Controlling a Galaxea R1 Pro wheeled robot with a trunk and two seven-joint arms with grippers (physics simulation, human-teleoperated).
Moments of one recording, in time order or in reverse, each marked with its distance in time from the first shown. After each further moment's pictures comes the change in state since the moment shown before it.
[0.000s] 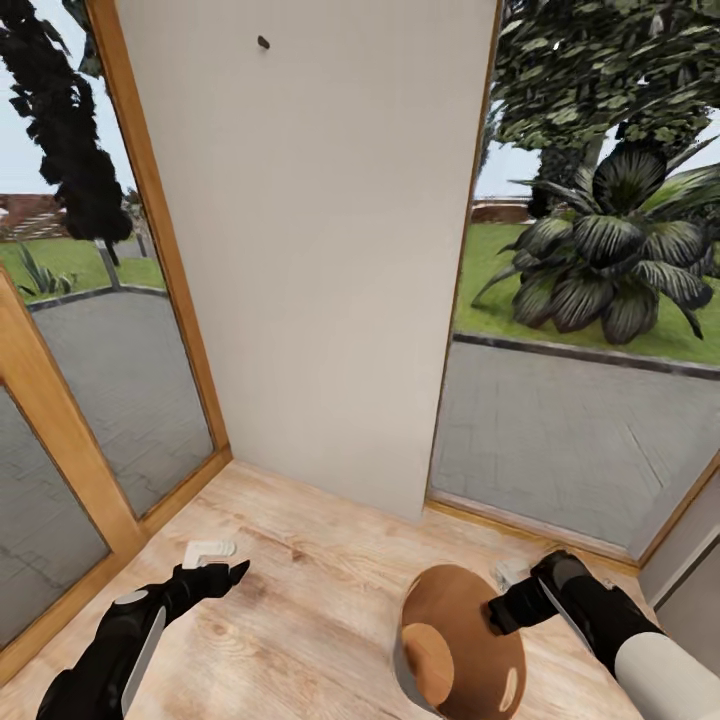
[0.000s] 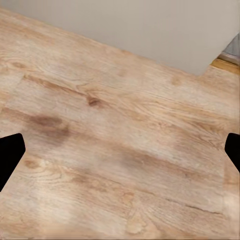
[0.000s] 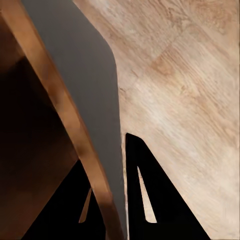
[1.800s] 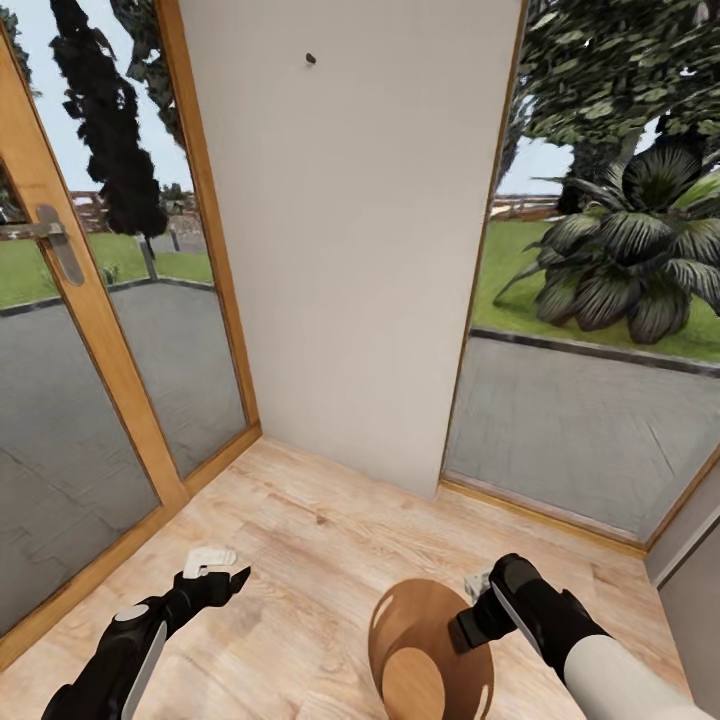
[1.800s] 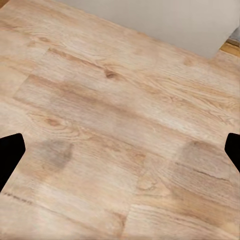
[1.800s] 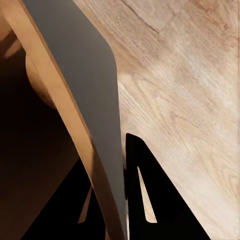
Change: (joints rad) left arm 0.022 -0.005 -0.004 0.035 -0.002 -0.093 0.010; right arm 0.008 0.146 0.006 0.005 -0.029 0.173 -0.234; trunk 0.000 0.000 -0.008
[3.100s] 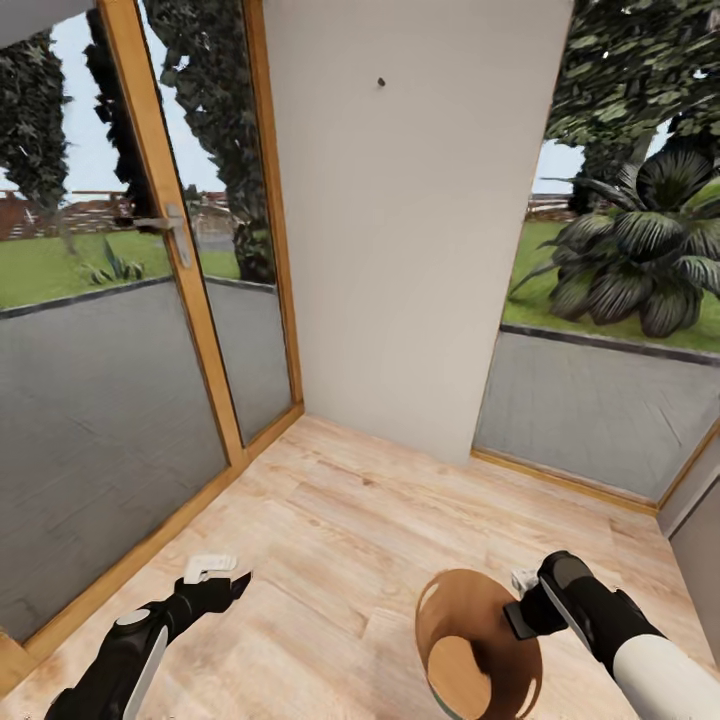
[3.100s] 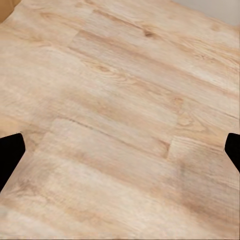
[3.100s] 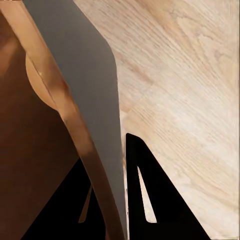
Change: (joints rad) left arm 0.000 -0.001 0.000 0.028 0.001 -0.001 0.003; right arm -0.001 -0.130 -0.082 0.001 0.011 -0.007 0.017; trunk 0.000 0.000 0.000
